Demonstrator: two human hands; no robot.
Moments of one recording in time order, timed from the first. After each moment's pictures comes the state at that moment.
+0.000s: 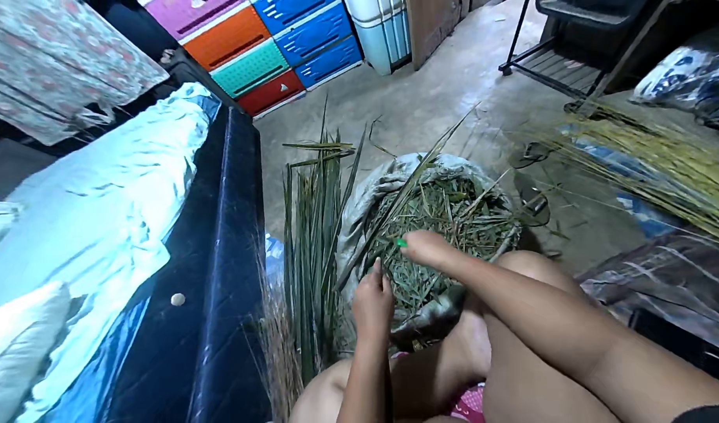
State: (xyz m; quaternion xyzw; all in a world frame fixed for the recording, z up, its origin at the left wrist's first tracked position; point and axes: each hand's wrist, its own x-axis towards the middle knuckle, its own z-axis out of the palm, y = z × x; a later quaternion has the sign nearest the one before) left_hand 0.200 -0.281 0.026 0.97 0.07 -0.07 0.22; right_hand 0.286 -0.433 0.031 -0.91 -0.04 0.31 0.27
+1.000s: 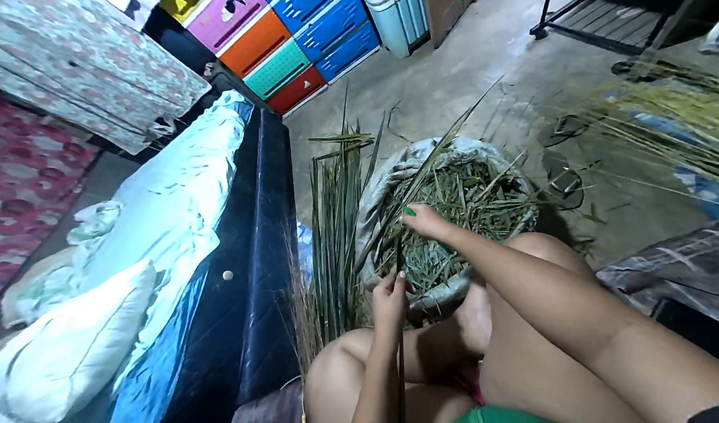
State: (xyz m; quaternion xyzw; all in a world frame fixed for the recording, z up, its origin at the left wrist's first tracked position) left_hand 0.151 -0.305 0.021 0.80 0.16 -0.08 0.57; right_hand 0.292 -0.457 0.024 -0.81 -0.01 0.26 0.53
